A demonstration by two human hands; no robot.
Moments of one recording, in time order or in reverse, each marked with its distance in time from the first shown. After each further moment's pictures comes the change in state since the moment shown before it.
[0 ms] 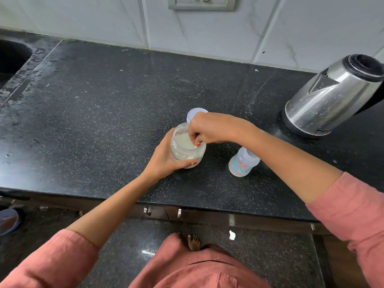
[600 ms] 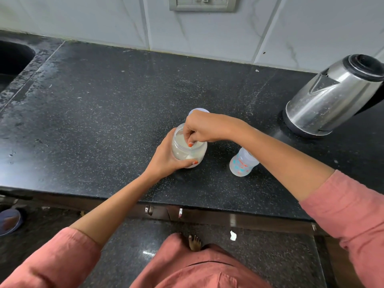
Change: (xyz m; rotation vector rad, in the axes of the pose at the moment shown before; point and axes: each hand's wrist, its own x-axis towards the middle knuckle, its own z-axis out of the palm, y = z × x) left_hand 0.000 -0.001 -0.001 0.018 -0.010 -0.013; right_hand 0.004 -0.011 -0.004 0.117 0.009 -0.040
